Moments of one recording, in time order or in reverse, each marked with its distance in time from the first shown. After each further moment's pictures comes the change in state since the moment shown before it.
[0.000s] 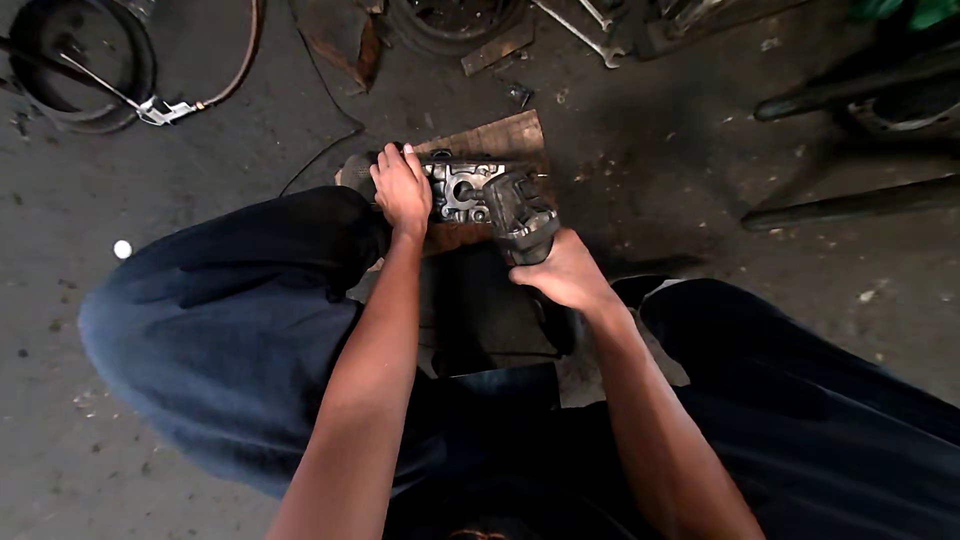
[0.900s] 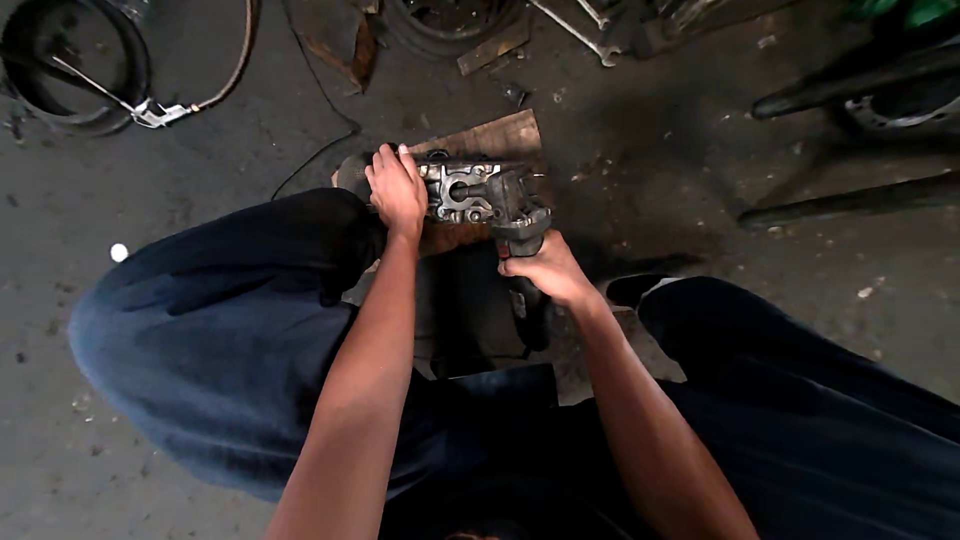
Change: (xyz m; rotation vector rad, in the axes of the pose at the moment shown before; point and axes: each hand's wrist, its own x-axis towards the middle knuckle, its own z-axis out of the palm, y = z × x) left_hand 0.000 0.002 -0.003 0.029 -0.007 -0.001; right_hand 0.023 0.026 0.020 0.371 -0.045 -0.060
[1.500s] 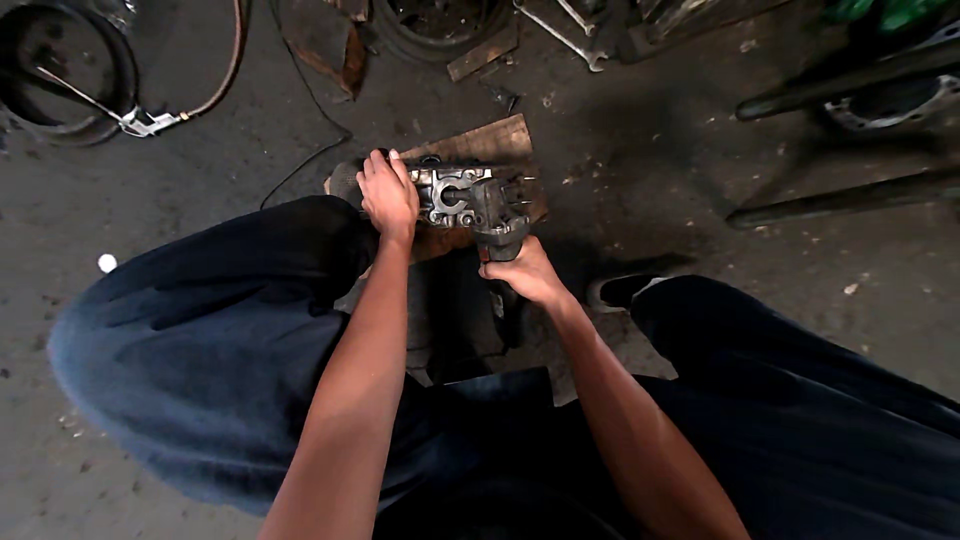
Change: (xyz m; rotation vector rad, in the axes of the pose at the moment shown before) left_hand 0.003 0.000 0.003 -0.003 0.010 0.000; right_hand 0.011 0.011 0.016 0.035 -0.001 -0.049
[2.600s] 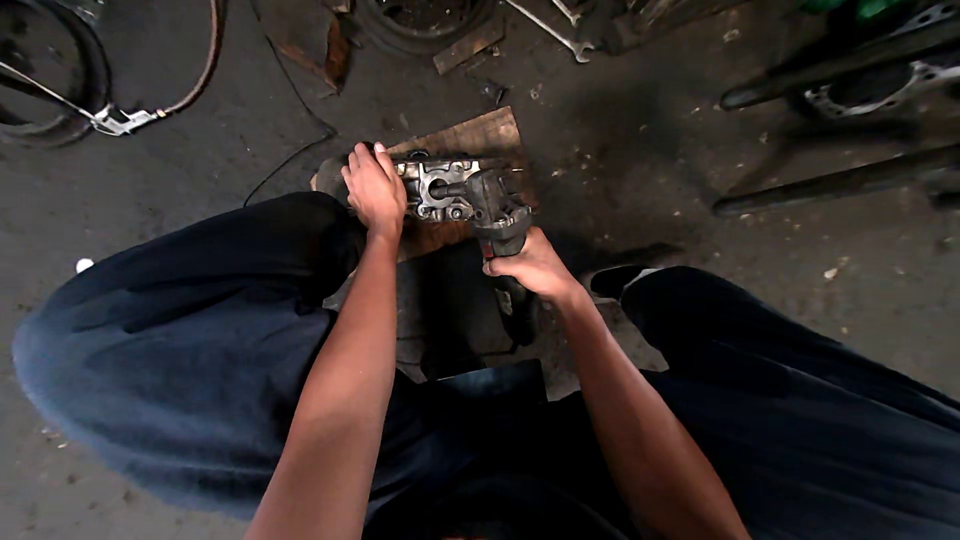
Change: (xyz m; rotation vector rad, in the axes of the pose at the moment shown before) left_hand -0.001 0.001 0.000 -0.007 -0.002 0.005; right_hand -0.010 -0.006 -0.021 0.020 -0.045 -0.018
